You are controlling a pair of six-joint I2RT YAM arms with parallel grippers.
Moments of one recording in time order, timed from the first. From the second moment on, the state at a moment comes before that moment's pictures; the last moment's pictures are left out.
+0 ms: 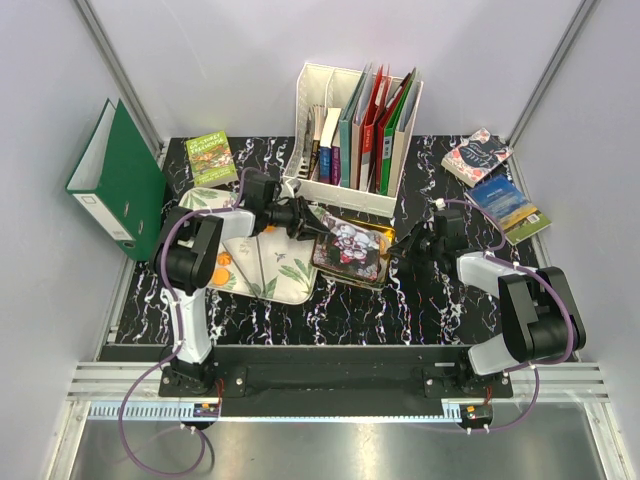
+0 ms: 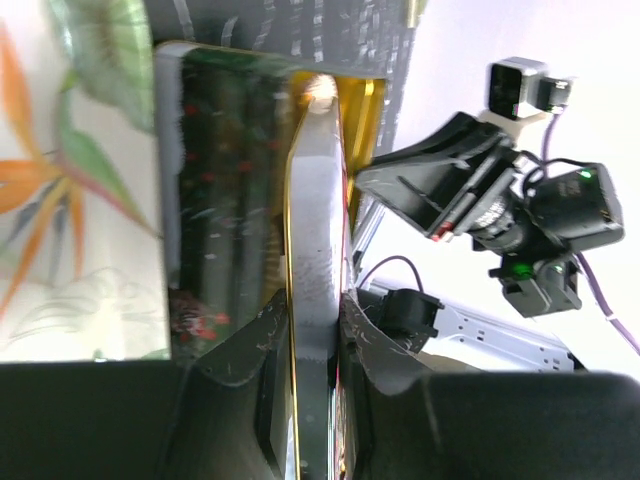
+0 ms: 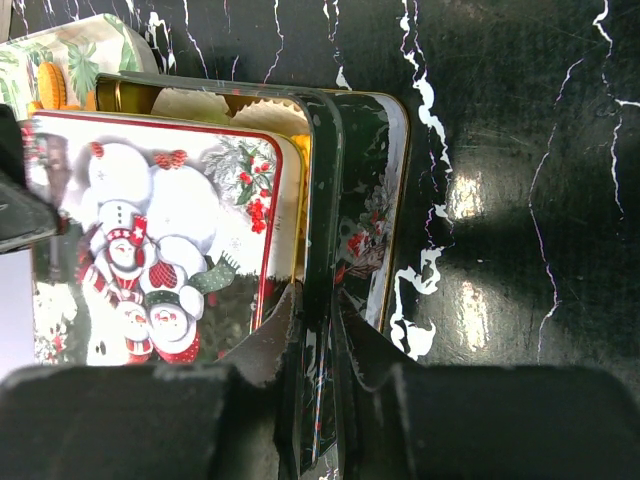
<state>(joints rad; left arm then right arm) -0.32 2.01 1.15 0.16 0.97 -0.96 0.19 1.49 0.61 0.15 -0.36 0.72</state>
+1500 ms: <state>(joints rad) -0.38 1.91 1.11 0.29 0.90 -0.80 0.19 1.49 0.61 0.15 -0.36 0.72</state>
